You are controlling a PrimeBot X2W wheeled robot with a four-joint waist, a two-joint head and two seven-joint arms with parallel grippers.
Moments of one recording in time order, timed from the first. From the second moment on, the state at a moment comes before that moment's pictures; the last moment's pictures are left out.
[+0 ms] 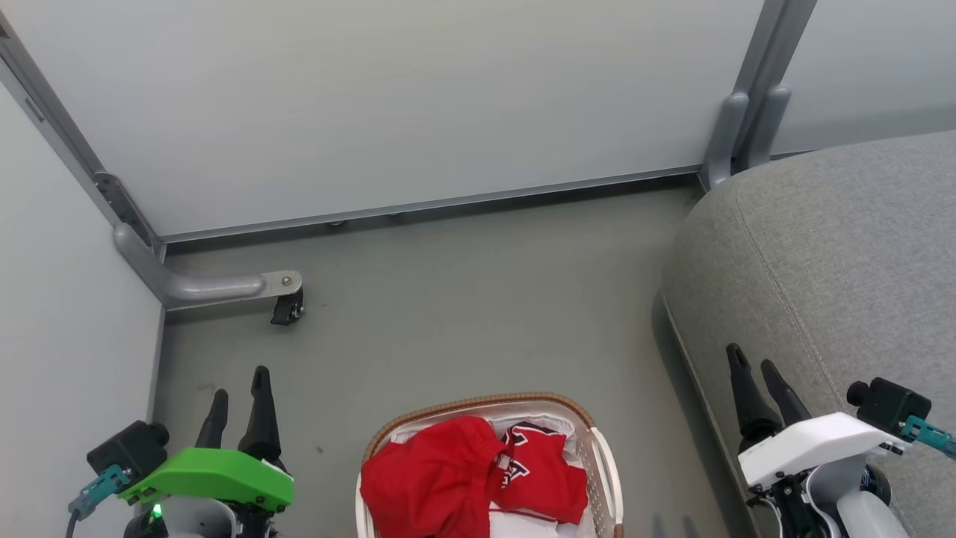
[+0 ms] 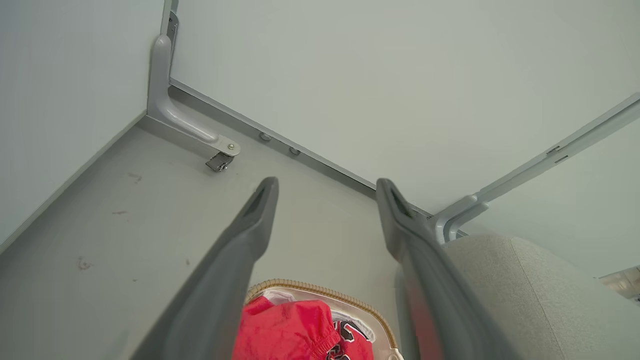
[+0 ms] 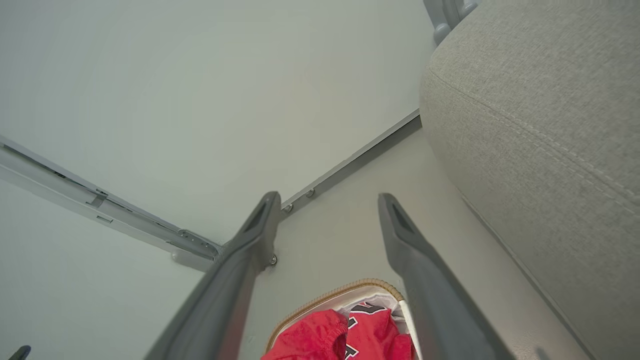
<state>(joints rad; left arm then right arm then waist) -0.09 0.08 -0.05 0.34 -0.75 -0.07 -0.08 -0.11 -0.07 0.01 0.32 0.77 0.13 -0.08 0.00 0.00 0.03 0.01</state>
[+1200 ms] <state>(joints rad) -0.05 0.11 -0.12 0.28 -0.40 0.03 -0.18 -0.12 -0.05 -0.01 0.31 0.36 0.13 -0.18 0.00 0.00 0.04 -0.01</state>
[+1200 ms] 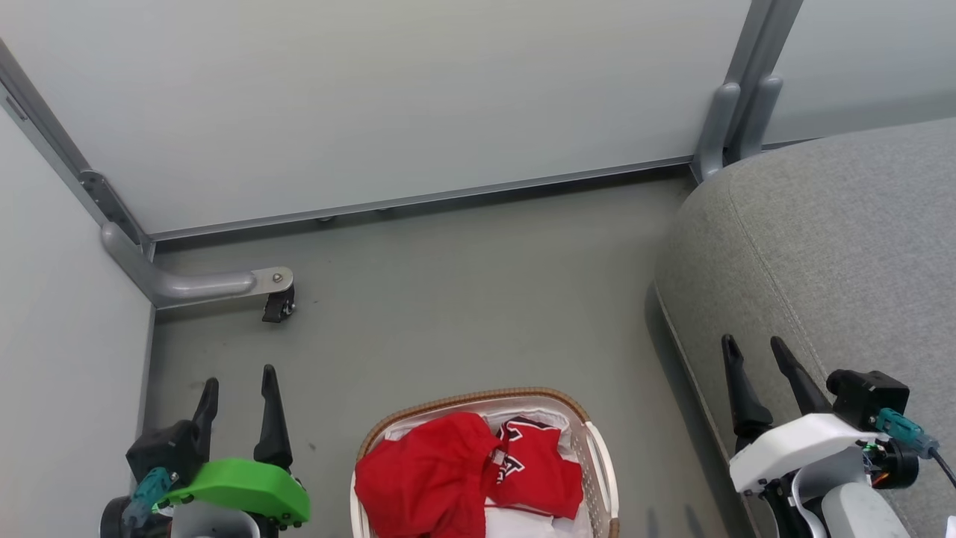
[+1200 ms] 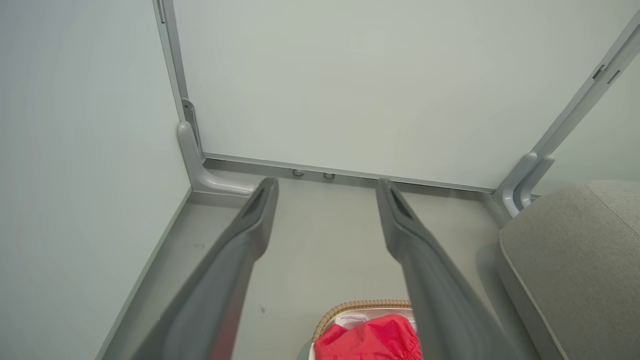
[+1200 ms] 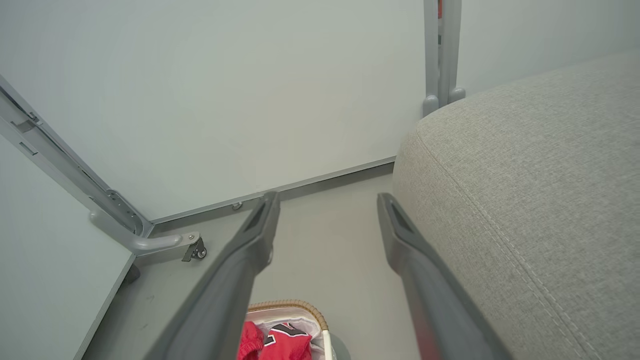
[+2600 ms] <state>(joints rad) -0.41 0.15 -0.28 0.71 -0.11 -0.13 -0.26 -0.38 -0.05 0.15 0.19 0.20 0.13 -0.26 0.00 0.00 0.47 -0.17</state>
